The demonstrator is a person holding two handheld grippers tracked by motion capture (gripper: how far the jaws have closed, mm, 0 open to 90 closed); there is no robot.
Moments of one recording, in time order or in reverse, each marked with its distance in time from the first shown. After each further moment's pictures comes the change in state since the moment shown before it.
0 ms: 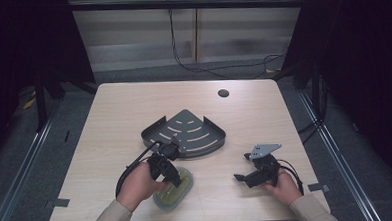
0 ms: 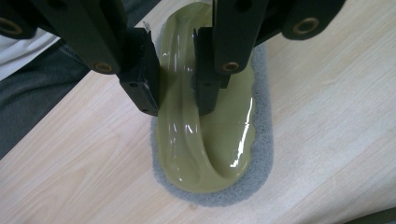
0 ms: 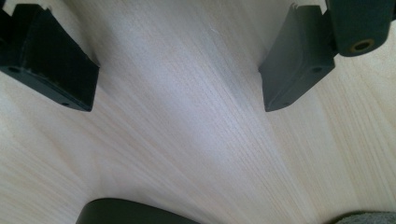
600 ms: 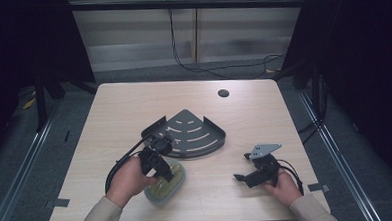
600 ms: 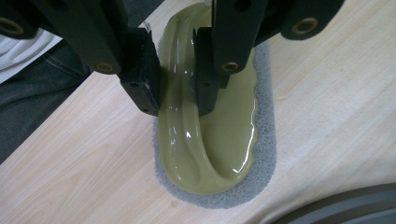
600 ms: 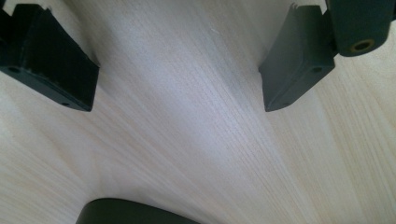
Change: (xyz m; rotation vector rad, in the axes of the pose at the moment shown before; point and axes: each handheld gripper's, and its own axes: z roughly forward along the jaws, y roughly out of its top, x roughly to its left) left arm 0.008 -0.005 -0.028 -0.015 0.053 0.044; right arm 0.000 0.000 0.000 -0.001 0.000 0.002
